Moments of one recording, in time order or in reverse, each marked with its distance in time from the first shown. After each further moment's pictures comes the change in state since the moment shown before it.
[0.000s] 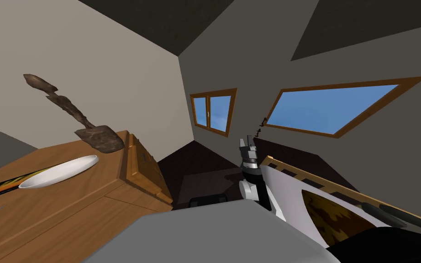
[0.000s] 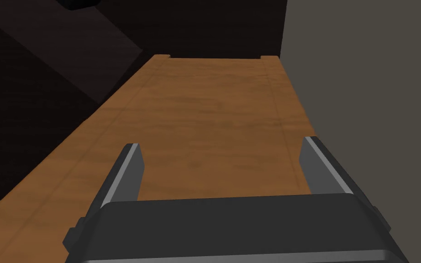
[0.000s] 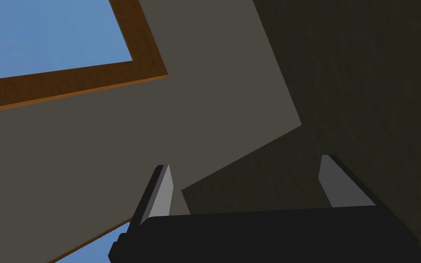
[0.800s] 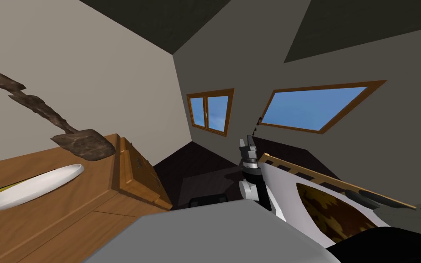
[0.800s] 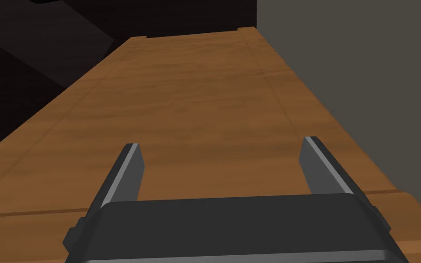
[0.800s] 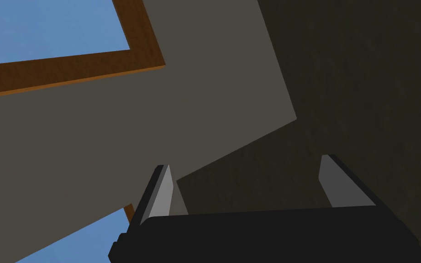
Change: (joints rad) left arm -0.082 0.054 -0.101 0.171 -0.022 -0.108 0.054; right arm 0.000 0.000 0.000 0.000 0.000 0.000 0.000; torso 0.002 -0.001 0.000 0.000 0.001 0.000
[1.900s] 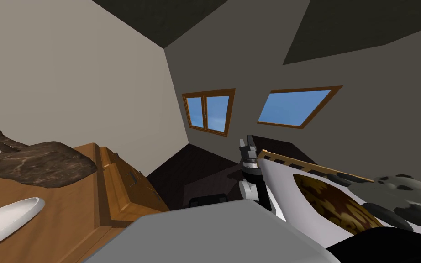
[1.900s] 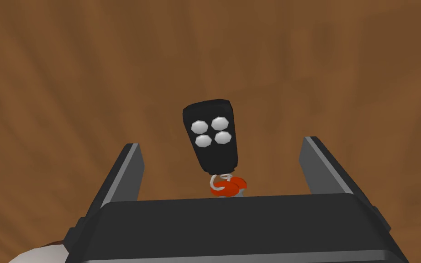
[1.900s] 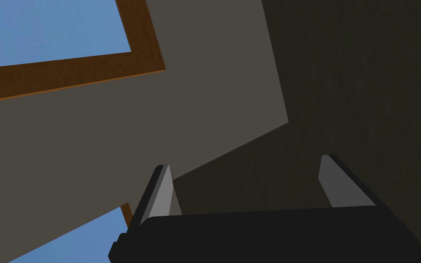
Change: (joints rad) left arm -0.098 0.052 -0.086 0.097 0.036 -0.086 0.041; right arm 0.000 0.000 0.000 0.000 0.000 0.000 0.000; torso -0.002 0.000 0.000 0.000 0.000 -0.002
